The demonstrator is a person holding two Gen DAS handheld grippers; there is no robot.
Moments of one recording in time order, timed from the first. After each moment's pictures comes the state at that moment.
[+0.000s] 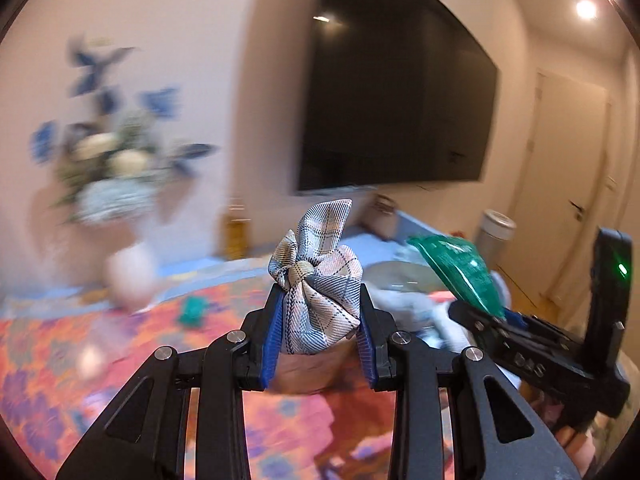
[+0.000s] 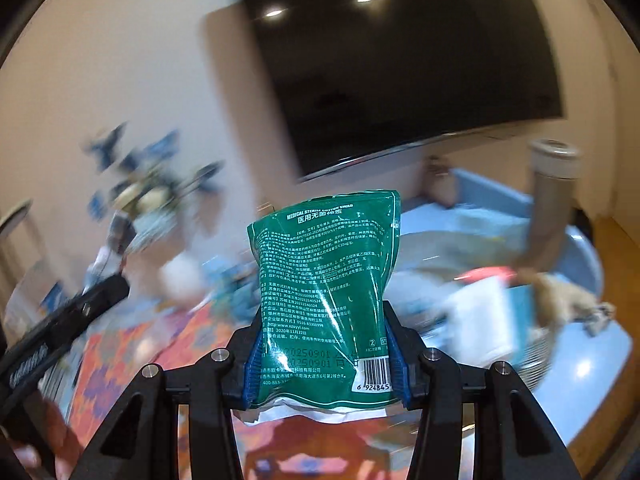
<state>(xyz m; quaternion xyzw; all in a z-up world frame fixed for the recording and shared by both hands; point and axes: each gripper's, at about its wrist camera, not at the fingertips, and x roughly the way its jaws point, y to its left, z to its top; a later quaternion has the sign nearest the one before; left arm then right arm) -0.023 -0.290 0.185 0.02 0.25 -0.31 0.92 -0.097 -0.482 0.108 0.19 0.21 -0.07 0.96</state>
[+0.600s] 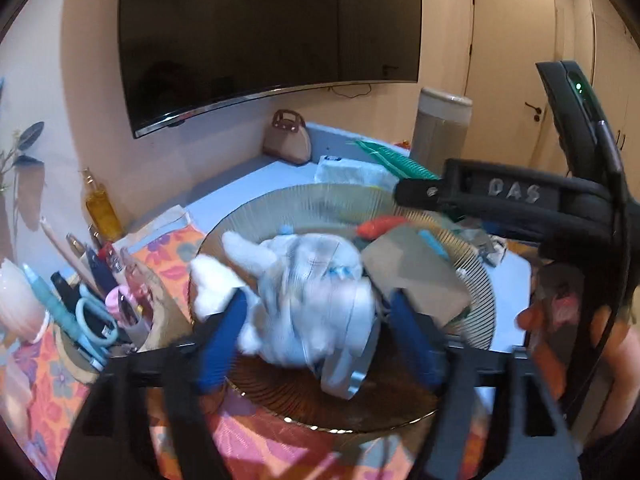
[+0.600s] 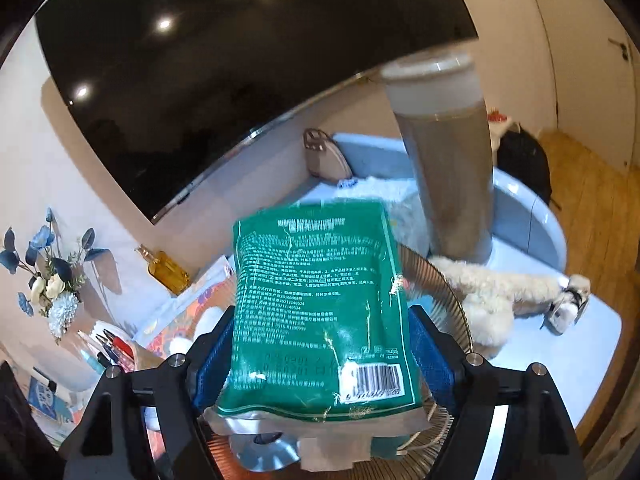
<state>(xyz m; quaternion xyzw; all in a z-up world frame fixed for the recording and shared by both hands) -0.016 -0.432 0.102 0.14 0.31 -0.39 0.85 -0.069 -0.629 0.068 0.31 0.26 -0.14 0.90</state>
